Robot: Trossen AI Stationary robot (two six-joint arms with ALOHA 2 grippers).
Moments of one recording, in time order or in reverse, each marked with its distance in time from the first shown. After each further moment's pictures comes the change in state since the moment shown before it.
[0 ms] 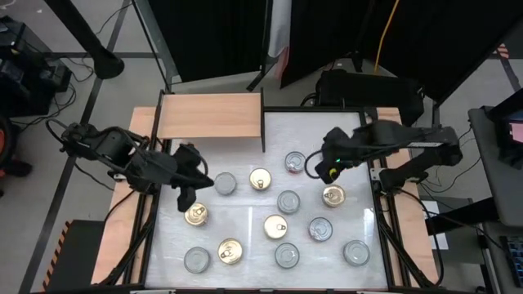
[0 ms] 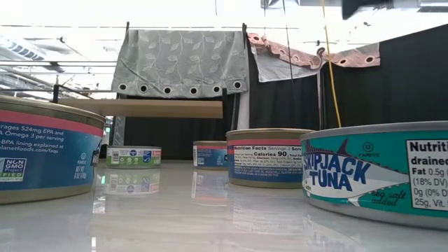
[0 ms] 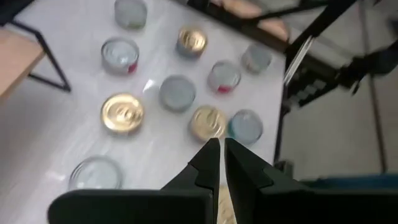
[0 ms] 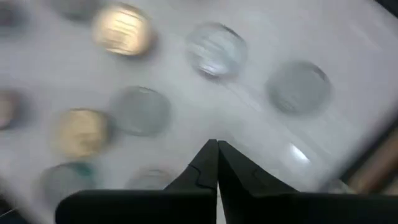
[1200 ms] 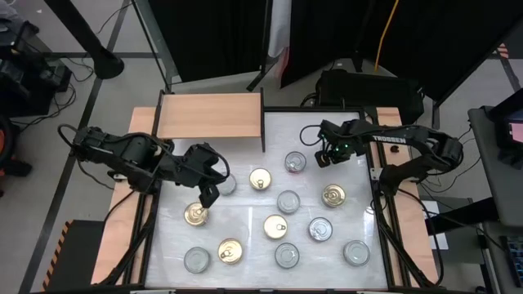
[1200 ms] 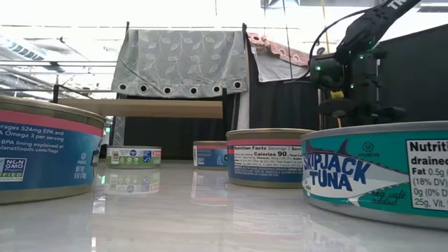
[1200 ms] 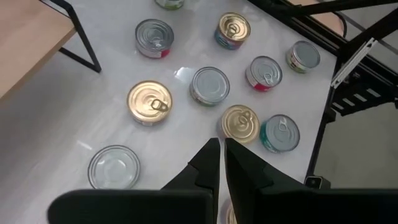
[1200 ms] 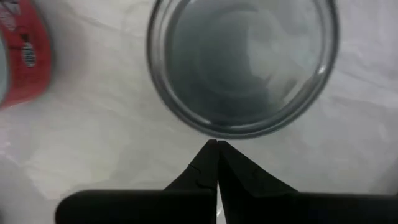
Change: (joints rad) left arm 0.087 0.104 0.000 -0.010 -0.033 -0.079; right arm -0.633 0.001 -0.857 0.683 -0.283 -0.266
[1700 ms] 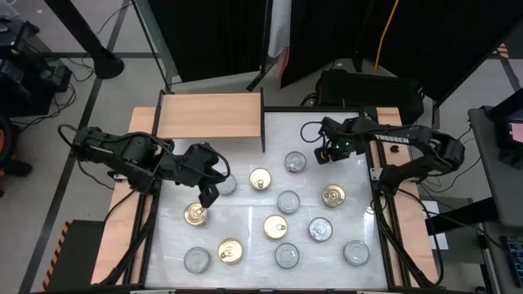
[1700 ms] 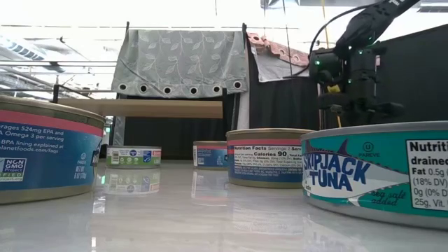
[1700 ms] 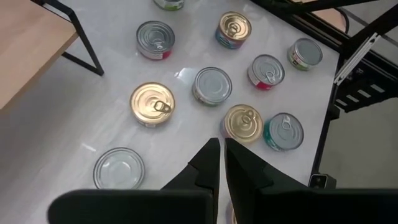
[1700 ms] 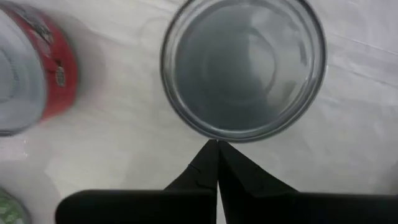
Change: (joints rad) left arm 0.001 0.000 0.000 -0.004 0.005 0.035; right arm -0.007 -0.023 0.029 -0.015 0.001 0.028
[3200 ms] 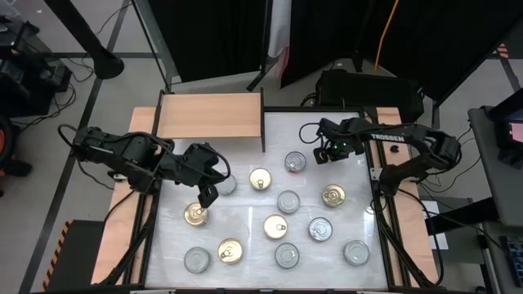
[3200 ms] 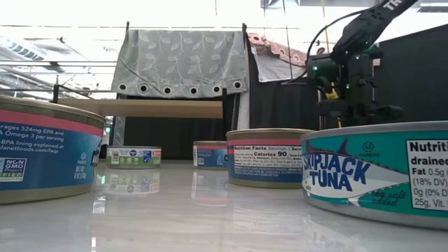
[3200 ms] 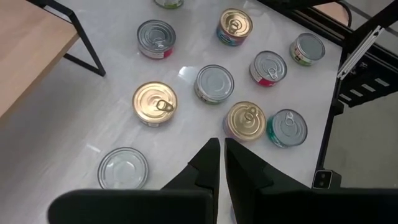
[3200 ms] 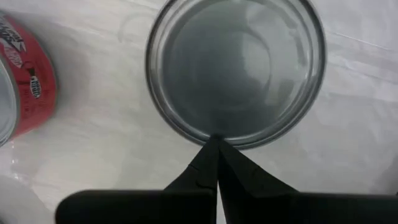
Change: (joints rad) left arm 0.006 0.000 0.000 -0.008 0.005 0.025; right arm 0.003 0.056 -0.003 0.020 0.030 0.027
